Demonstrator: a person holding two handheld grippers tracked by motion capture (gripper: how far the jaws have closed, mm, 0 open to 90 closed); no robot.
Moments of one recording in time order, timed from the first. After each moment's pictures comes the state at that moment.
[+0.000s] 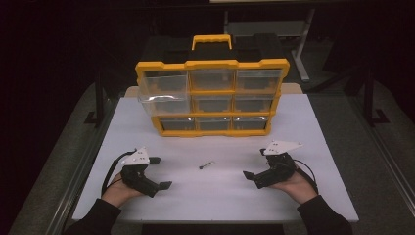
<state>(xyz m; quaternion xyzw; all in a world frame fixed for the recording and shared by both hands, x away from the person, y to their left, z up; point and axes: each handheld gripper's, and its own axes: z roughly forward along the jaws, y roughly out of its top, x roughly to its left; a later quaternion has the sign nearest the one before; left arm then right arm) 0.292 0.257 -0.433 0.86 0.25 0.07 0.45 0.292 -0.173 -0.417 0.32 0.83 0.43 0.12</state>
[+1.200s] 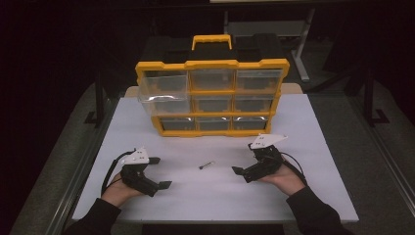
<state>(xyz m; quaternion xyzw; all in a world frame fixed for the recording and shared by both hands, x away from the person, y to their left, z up) 0.294 0.258 -0.434 0.85 0.26 0.06 0.45 0.311 -0.144 -0.411 0.30 0.84 0.43 0.11</state>
